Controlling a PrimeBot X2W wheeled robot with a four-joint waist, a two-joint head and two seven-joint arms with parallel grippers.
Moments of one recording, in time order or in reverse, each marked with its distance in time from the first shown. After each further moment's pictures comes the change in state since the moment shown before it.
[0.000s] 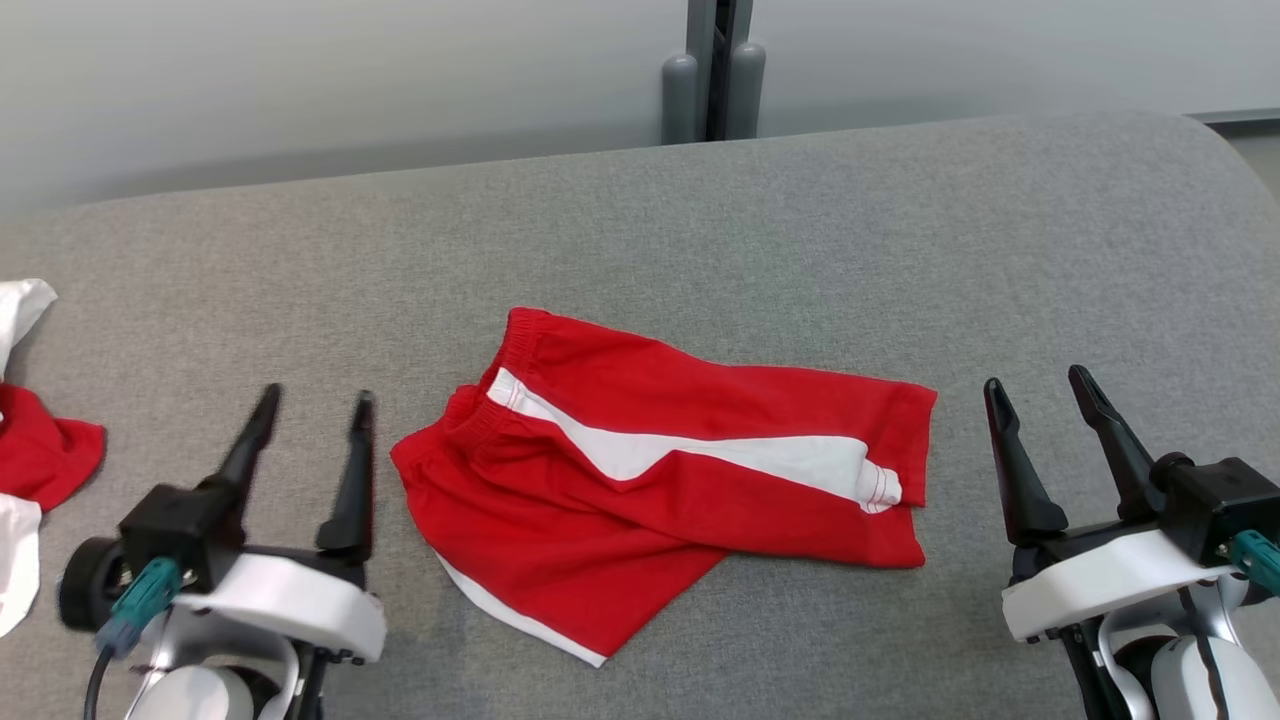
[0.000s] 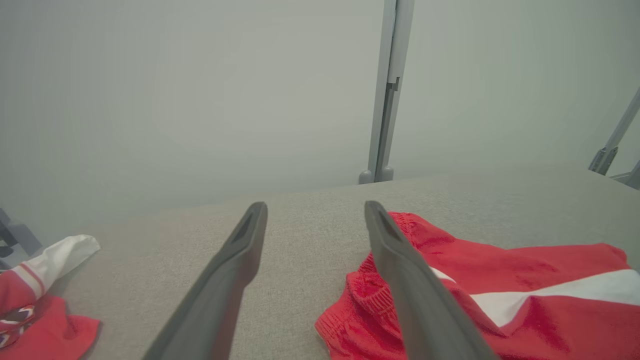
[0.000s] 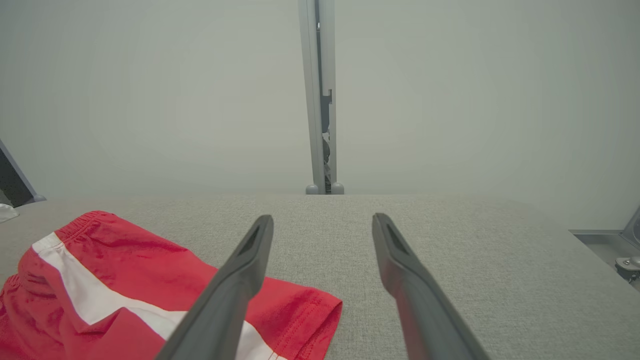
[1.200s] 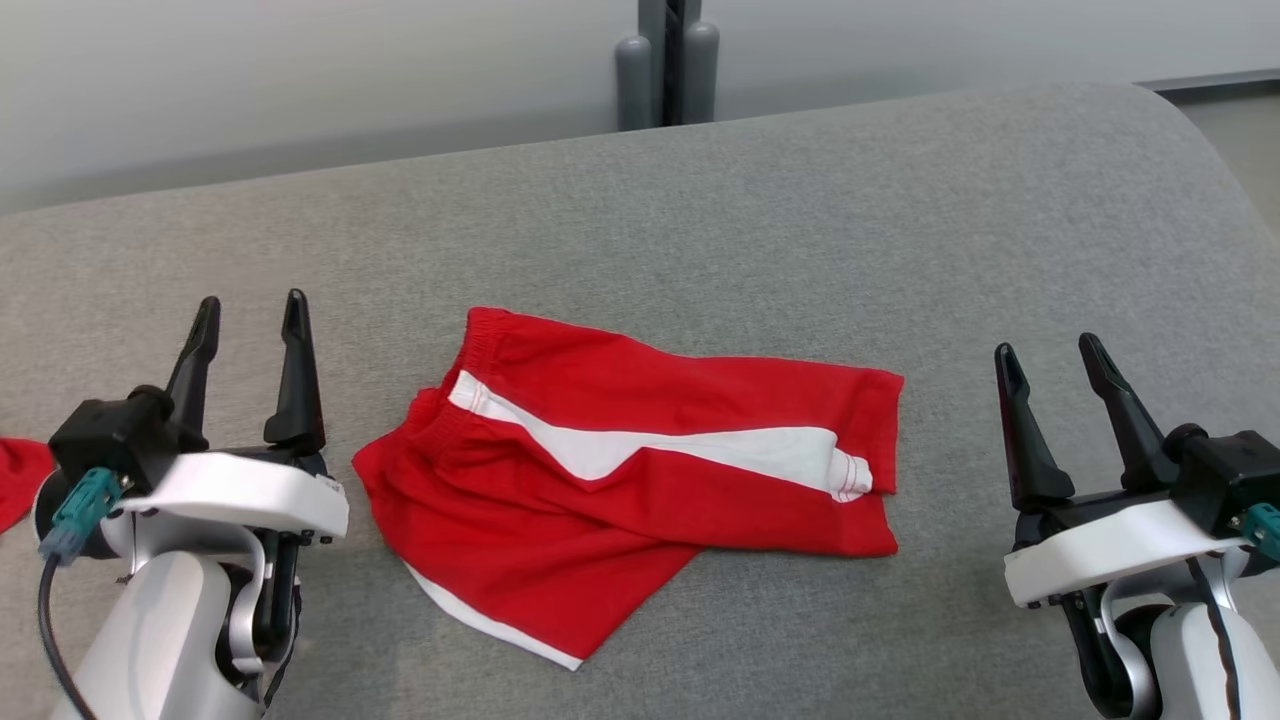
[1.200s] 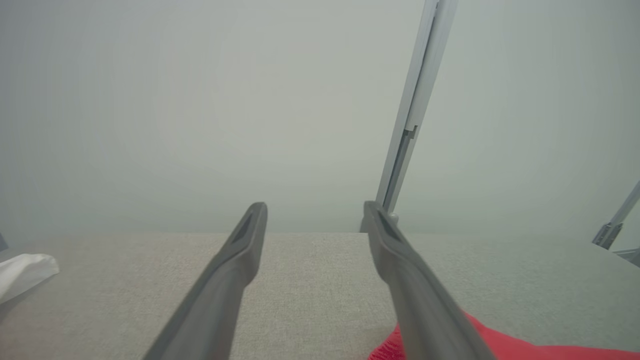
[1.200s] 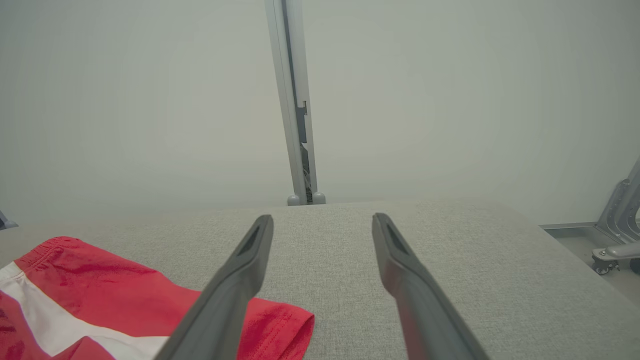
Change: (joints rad) left arm -0.248 -0.098 0.044 0.371 -0.136 -0.121 -0.147; right arm -0.070 0.000 -0.006 0.060 0.036 0.000 -0.048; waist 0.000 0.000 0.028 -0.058
